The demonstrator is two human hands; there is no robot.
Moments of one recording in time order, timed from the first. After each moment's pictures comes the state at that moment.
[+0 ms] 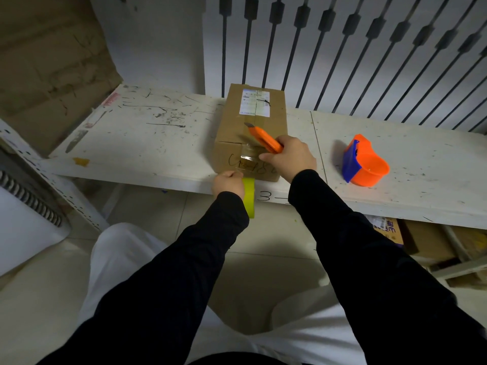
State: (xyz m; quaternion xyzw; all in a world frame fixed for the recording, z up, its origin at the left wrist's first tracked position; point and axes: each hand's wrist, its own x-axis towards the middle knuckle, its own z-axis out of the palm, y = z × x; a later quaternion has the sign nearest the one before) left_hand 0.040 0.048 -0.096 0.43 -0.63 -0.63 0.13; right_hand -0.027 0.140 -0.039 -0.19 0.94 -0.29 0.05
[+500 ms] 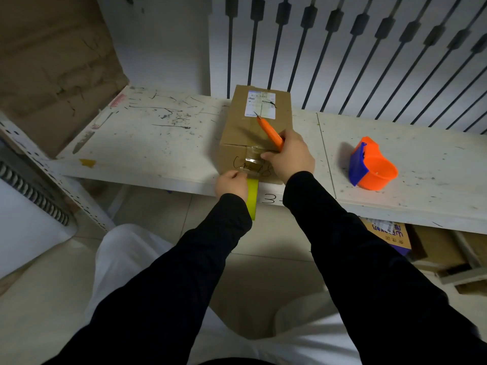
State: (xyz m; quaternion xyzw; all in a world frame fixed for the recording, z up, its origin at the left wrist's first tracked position) left_hand 0.040 0.046 -0.090 0.42 -0.65 -0.62 0.13; right_hand -0.032 0.122 -0.048 -0.16 0.93 -0.33 0.00
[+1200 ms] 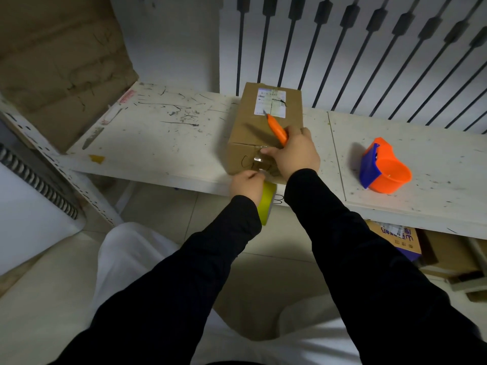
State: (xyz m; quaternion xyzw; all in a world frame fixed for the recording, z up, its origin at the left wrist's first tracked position) left_hand 0.041 0.054 -0.085 0.38 -0.67 -0.63 0.10; right_hand -0.039 0.109 -0.052 -0.16 0.94 -0.30 -0.04
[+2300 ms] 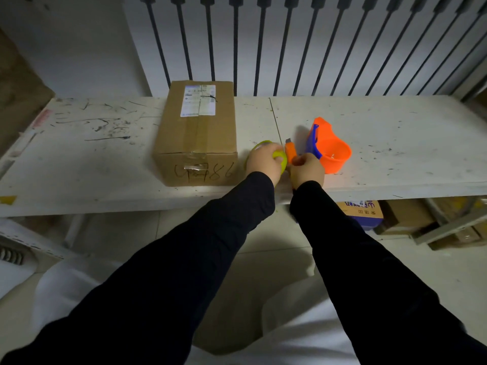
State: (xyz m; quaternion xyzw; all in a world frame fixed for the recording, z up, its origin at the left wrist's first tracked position) left_hand -0.067 0.155 -0.074 0.14 -0.89 -0.43 0.05; right_hand -0.103 0.241 -0.107 0.11 0.89 -0.43 0.02
